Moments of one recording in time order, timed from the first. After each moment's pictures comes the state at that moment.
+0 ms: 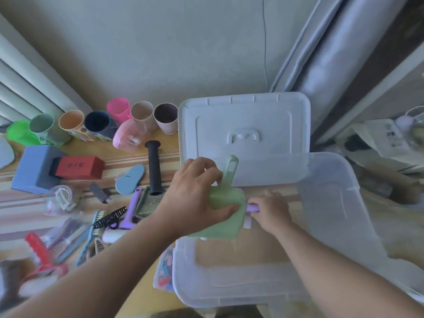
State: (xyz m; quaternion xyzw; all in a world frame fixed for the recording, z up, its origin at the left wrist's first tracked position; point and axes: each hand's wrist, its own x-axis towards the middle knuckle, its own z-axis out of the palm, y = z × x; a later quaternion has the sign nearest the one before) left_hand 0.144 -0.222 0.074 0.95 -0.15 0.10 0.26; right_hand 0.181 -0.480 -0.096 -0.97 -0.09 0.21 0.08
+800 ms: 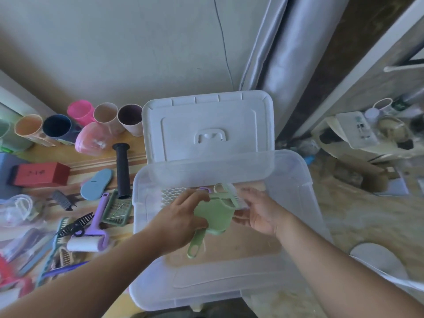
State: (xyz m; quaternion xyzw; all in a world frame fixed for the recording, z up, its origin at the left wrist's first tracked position) left_hand 0.130 -0.273 0.017 0.93 -0.31 -0.06 0.19; right_hand 0.187 -0.536 -0.022 -0.46 0.29 0.42 0.72
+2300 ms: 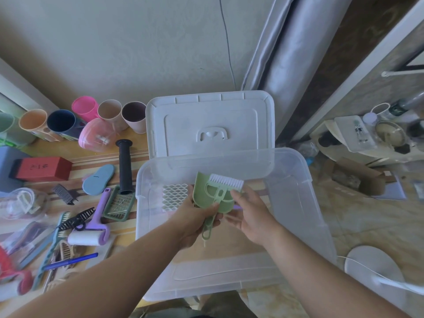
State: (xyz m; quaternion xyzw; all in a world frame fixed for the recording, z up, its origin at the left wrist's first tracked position) left_hand 0.128 -0.324 0.010 0.49 0.30 -0.29 0.76; right_hand 0.151 -0.501 -0.014 -0.54 0.28 0.31 0.73
